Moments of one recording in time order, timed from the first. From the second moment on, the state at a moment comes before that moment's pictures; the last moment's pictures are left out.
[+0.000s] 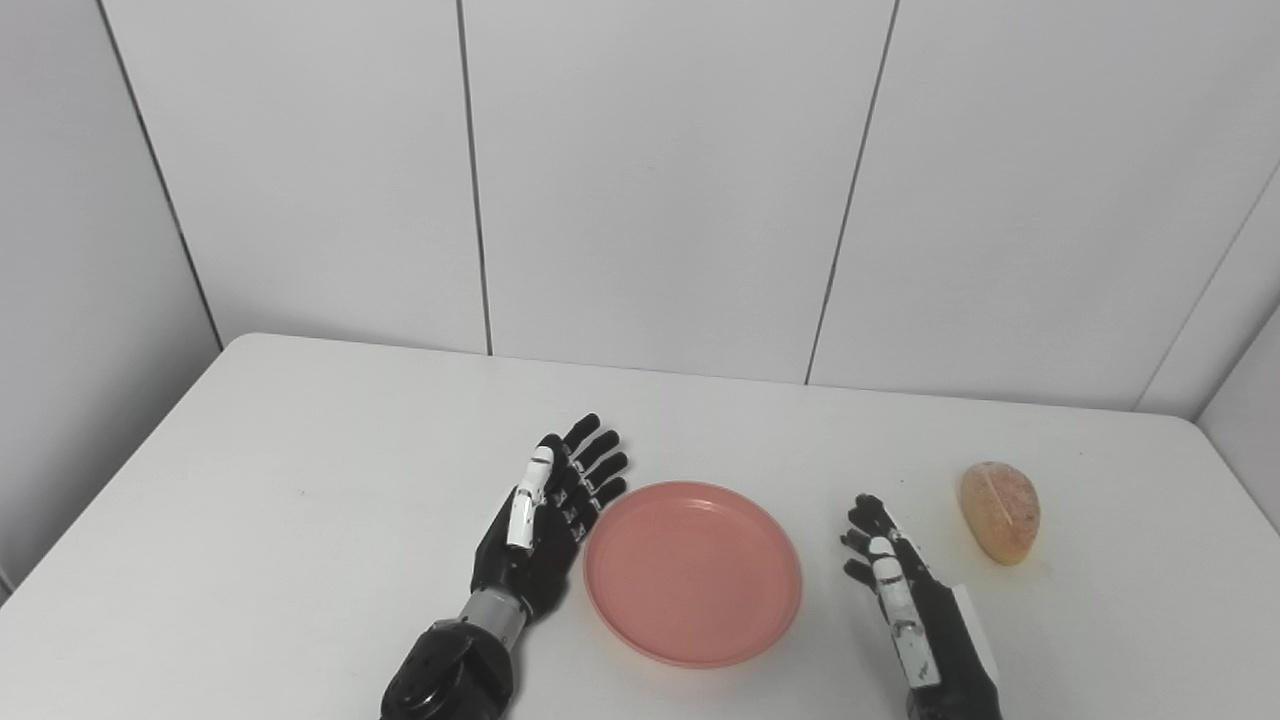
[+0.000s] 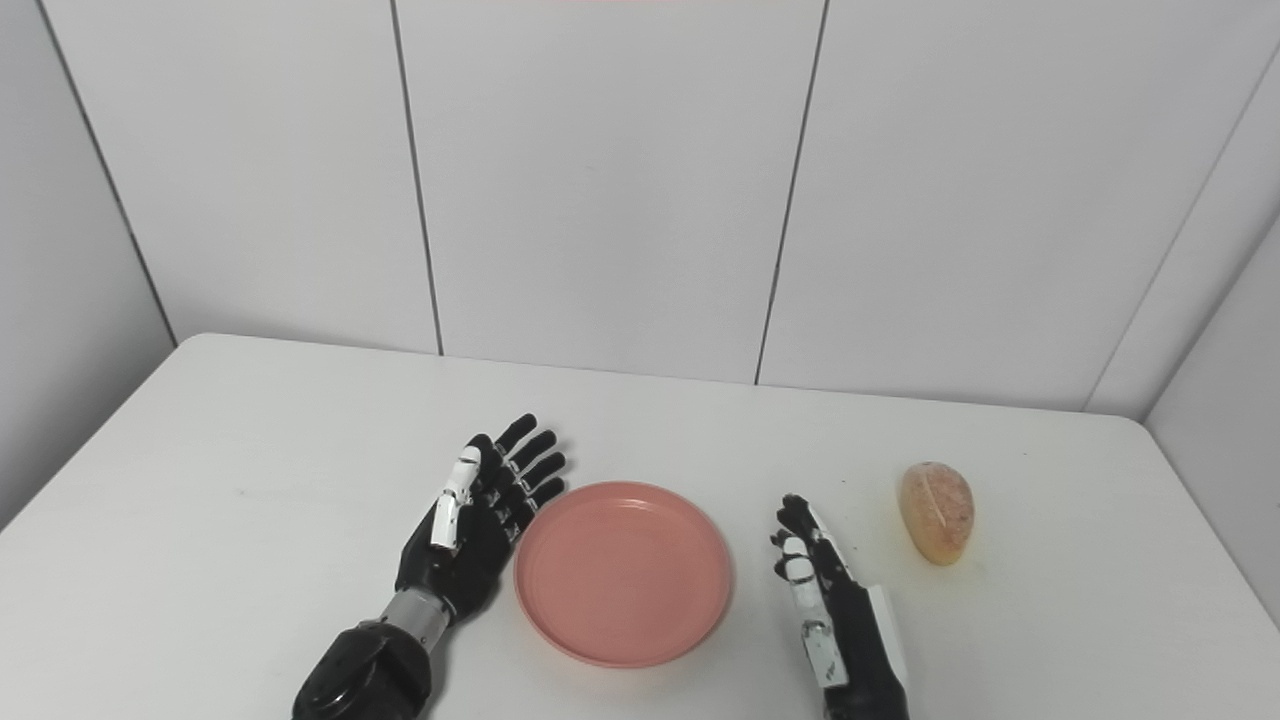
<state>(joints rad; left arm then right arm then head) -0.41 -0.01 0.11 0.28 -0.39 0.16 -0.19 -0.13 0.04 0.05 -0.17 -0.09 0.10 0.01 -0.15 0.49</state>
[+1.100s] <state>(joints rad) -0.36 0.00 0.14 0.26 -0.38 0.07 -0.20 -0.32 -0.15 0.00 -0.32 -0.57 0.23 -0.08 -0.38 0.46</state>
